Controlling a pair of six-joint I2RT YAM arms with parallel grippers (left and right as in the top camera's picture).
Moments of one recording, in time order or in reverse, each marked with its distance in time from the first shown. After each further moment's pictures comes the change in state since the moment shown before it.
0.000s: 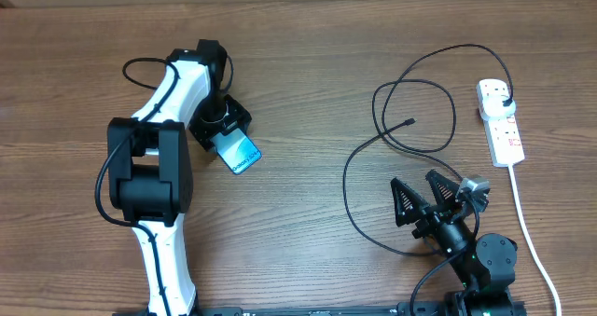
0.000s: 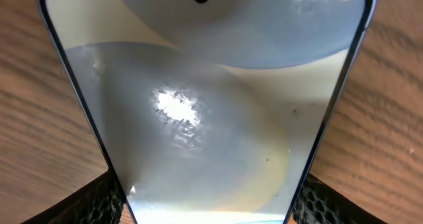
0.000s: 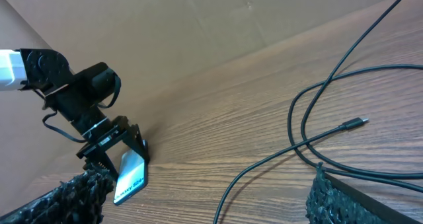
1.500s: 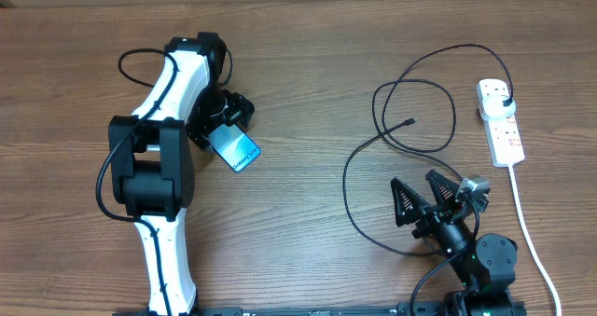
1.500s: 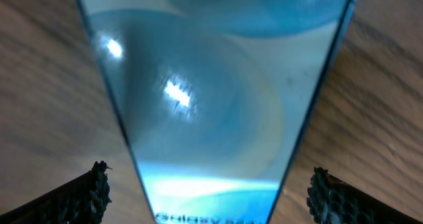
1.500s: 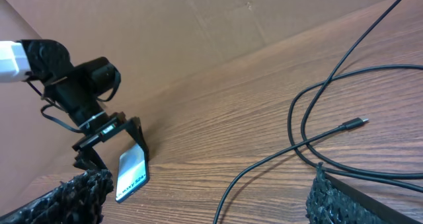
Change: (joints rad) left arm 0.006 0.038 0.126 -0.146 0.004 -0.107; right arm 0.000 0.000 0.000 0.000 0.000 0.000
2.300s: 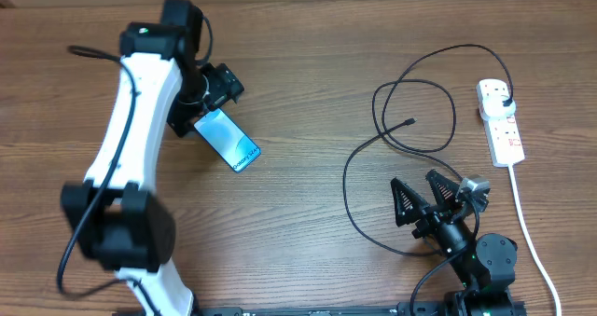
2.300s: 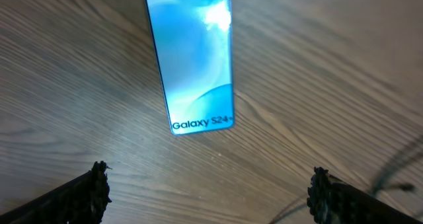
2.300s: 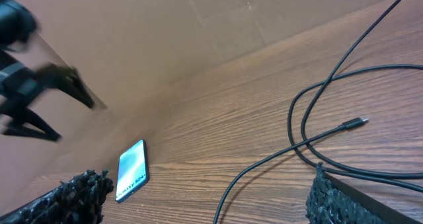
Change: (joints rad) left arm 0.000 -0.362 0.000 -0.089 -0.013 0.086; right arm 0.000 0.000 0.000 0.001 0.000 0.000
